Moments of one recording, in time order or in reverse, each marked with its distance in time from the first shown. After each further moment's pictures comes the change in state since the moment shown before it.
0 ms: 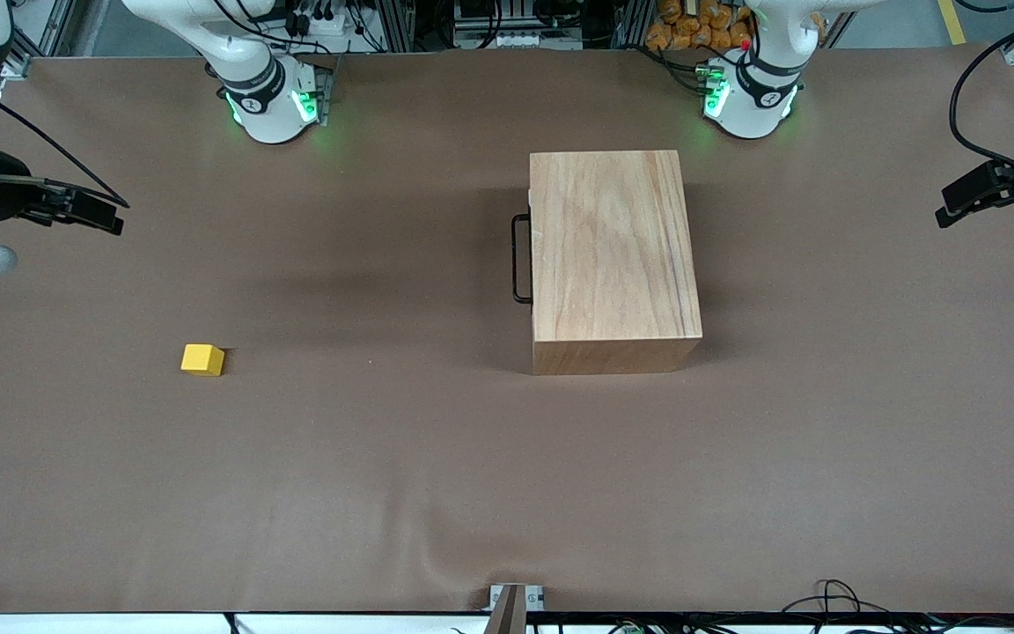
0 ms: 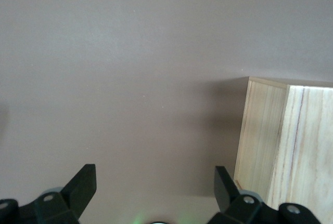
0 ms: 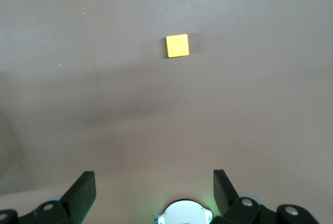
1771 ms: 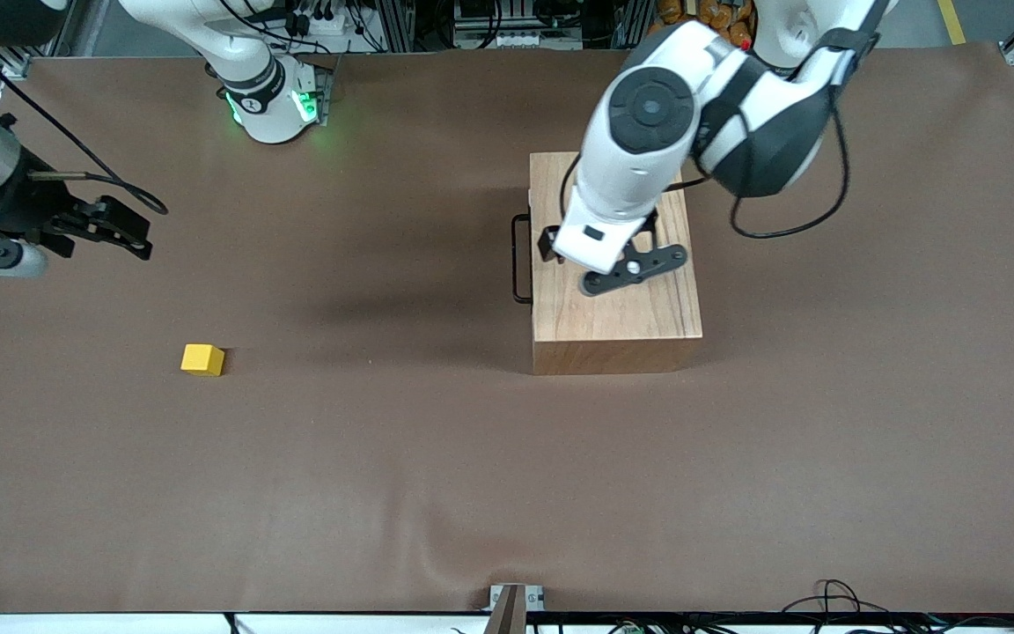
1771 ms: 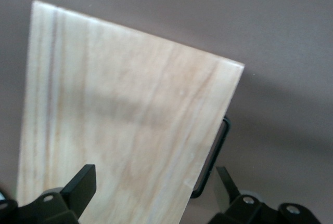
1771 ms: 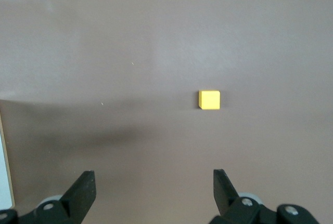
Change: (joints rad) left arm -0.463 0.447 -0.318 0.229 0.054 0.159 -0.964; right arm 0.128 0.085 0.023 0.162 -0.007 0.130 0.035
